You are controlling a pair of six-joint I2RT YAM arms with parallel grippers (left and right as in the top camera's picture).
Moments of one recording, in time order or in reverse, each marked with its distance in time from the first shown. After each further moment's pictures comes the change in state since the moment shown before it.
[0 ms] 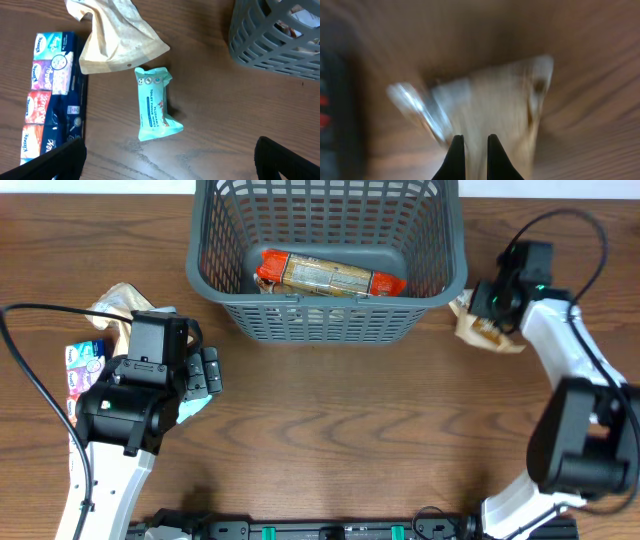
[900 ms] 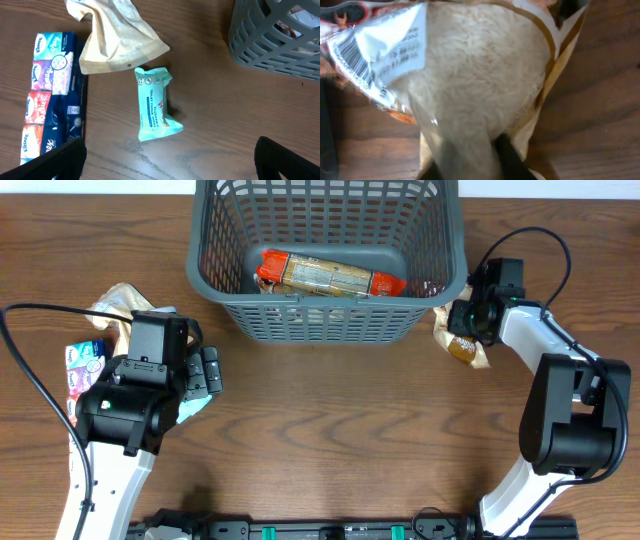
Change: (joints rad) left arm 0.000 0.000 0.000 0.001 0.000 0.000; right arm 0.045 0.156 -0.145 0.118 -0.092 -0.035
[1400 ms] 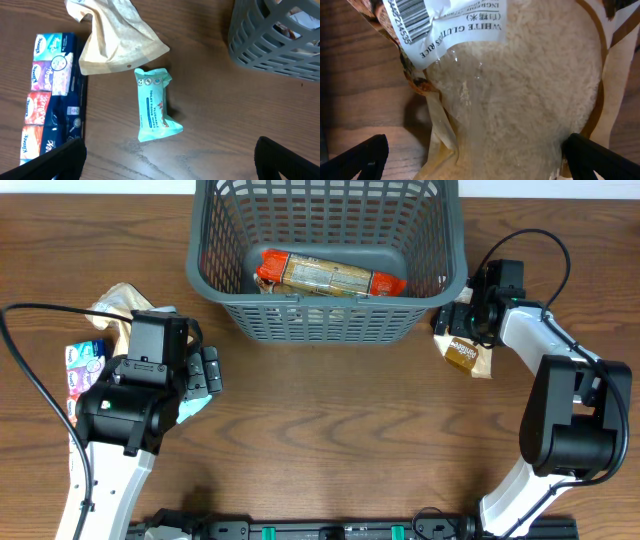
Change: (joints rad) left arm 0.000 0.000 0.000 0.003 0.000 0.000; right arm -0.001 -0.010 -0.007 -0.034 0.014 -0.012
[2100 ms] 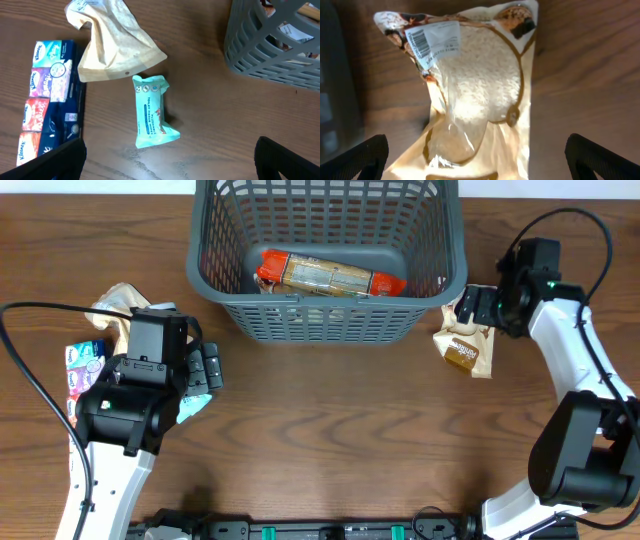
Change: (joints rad) left arm 0.000 0.000 0.000 0.031 0.000 0.000; right arm -0.049 -0.152 0.103 -0.231 0.043 -0.020
